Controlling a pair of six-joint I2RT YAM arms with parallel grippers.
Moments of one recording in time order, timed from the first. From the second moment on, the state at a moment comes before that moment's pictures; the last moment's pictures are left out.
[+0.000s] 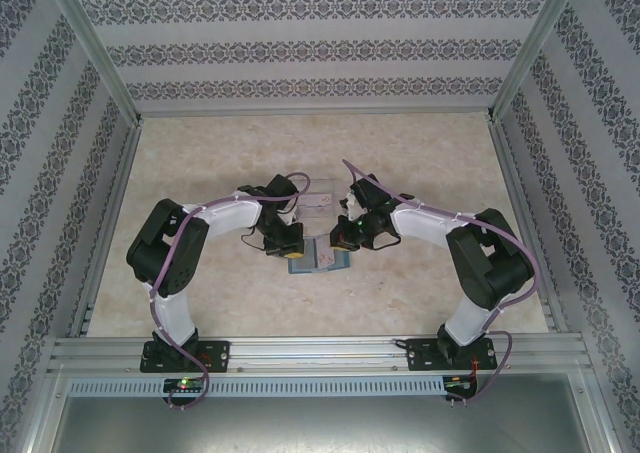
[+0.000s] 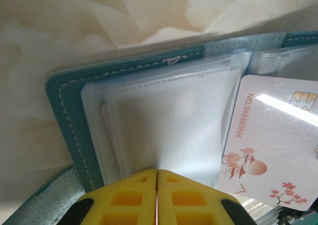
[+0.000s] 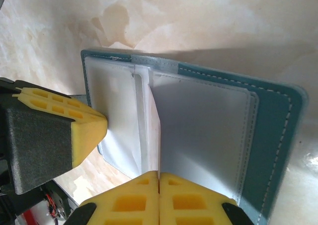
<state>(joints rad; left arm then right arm) -0.52 1.85 1.13 -0.68 0.47 -0.61 0.53 1.70 0.95 -0.41 -0.58 0.65</state>
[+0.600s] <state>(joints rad) -0.52 1.79 1.13 -0.69 0.43 -0.61 0.53 1.64 0.99 -0.48 -0.55 0.59</state>
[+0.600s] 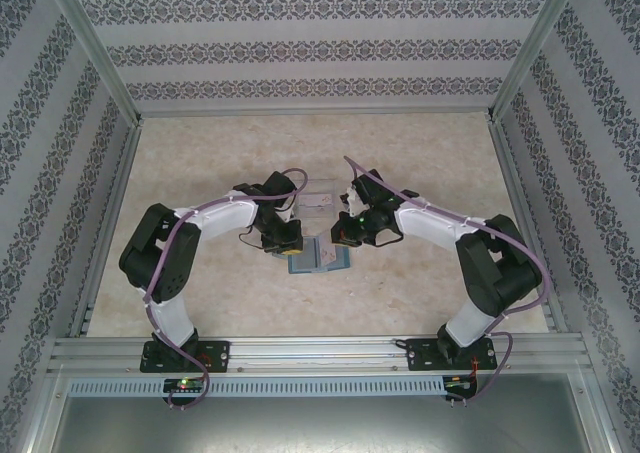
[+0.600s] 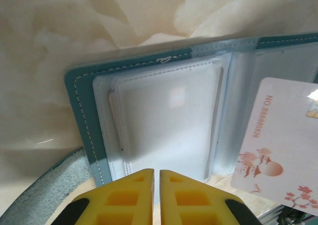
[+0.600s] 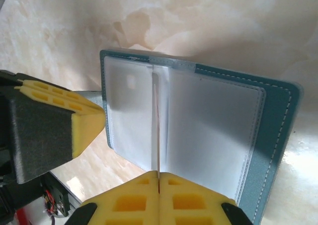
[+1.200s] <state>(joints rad) -0.44 1.75 1.09 -0.71 0.41 -0.58 0.59 1.66 1.35 -0.88 -0.37 -0.11</state>
